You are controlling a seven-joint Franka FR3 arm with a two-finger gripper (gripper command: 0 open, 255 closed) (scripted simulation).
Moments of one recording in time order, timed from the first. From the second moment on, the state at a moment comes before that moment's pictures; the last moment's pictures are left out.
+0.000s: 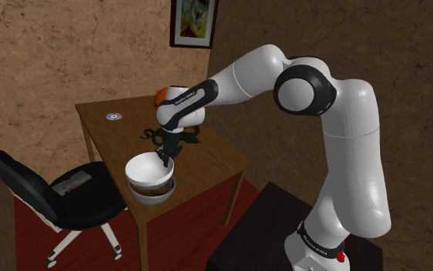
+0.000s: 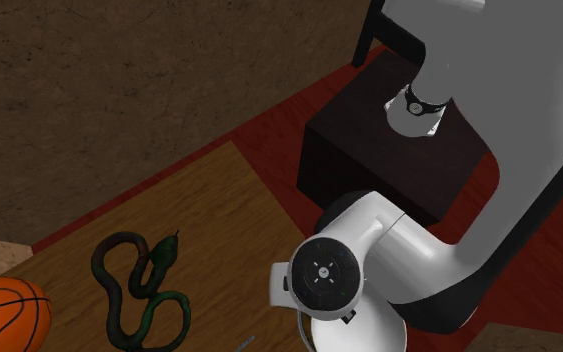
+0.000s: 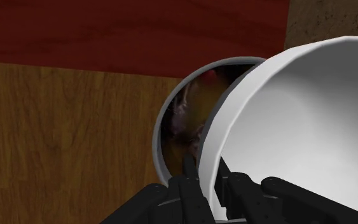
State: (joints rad) arm 0.28 0.52 -0.17 -1.85 0.33 2.29 -0.02
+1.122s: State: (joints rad) arm 0.27 0.54 -0.16 -1.84 0.34 2.31 -0.03
